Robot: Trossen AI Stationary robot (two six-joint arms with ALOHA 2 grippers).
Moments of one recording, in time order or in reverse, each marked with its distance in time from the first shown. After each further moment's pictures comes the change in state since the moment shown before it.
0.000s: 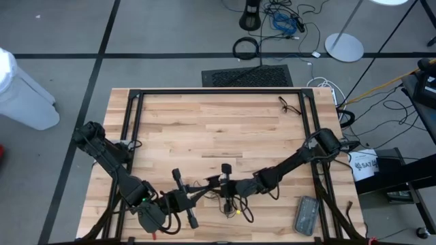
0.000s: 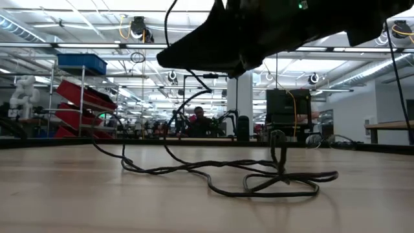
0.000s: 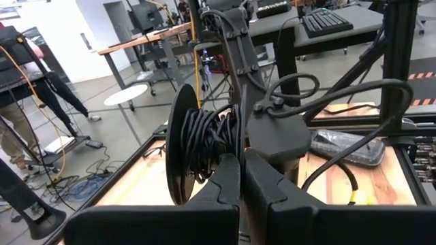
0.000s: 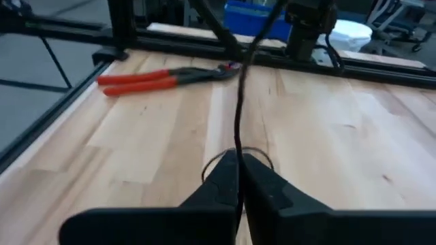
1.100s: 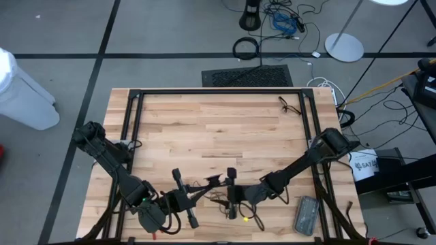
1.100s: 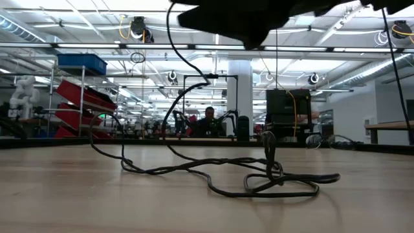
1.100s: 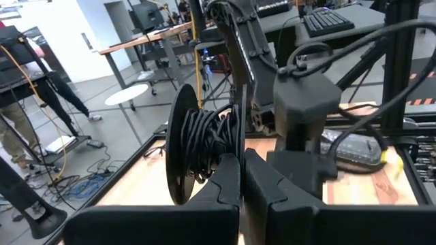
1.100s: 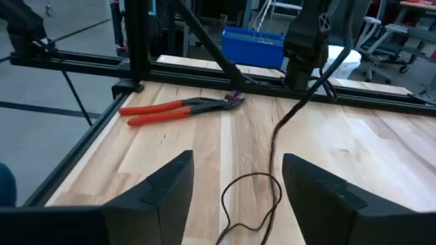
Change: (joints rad) left arm 0.003 0.001 0.000 -0.002 -0.002 -0.001; right arm 0.079 -0.075 -0.020 0.021 0.108 -0.008
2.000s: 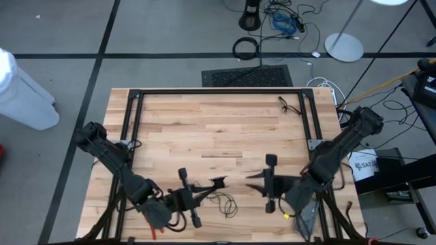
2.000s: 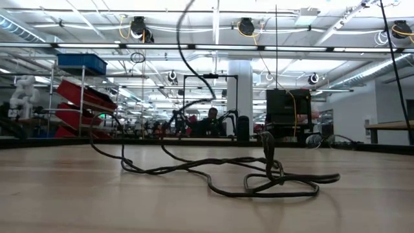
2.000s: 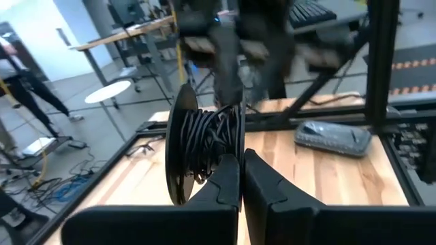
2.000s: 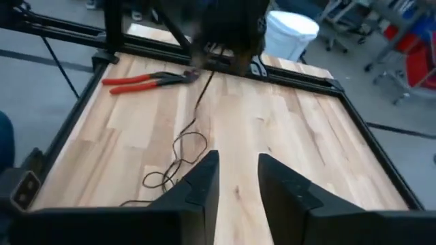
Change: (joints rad) left arm 0.043 0.019 0.000 -0.005 0.107 -0.001; right arm 0.204 -0.528 0.179 -1.068 0.266 0.182
